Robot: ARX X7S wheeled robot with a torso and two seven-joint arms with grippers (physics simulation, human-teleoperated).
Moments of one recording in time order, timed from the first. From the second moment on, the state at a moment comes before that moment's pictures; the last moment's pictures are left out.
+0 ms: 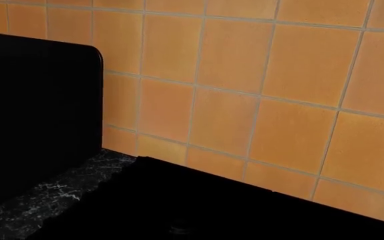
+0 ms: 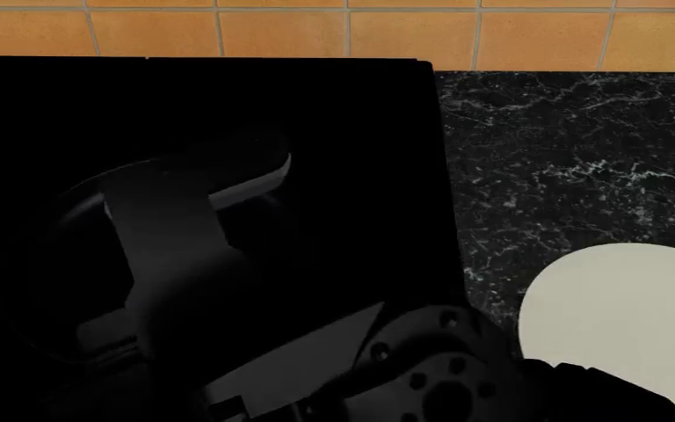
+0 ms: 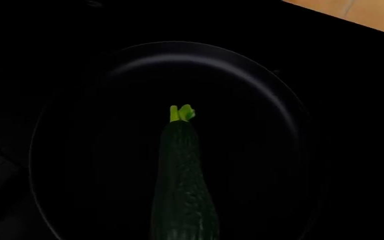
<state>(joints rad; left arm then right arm) -1.03 -0.06 -0.22 0.58 0.70 -1.50 0.54 1.29 0.23 -0.88 -0.19 2.07 0.97 1.43</state>
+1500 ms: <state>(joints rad) -1.01 -0.04 -0.21 0.52 0.51 -1.43 0.39 1.24 0.81 -0.56 -0.27 1.87 0.84 1.36</state>
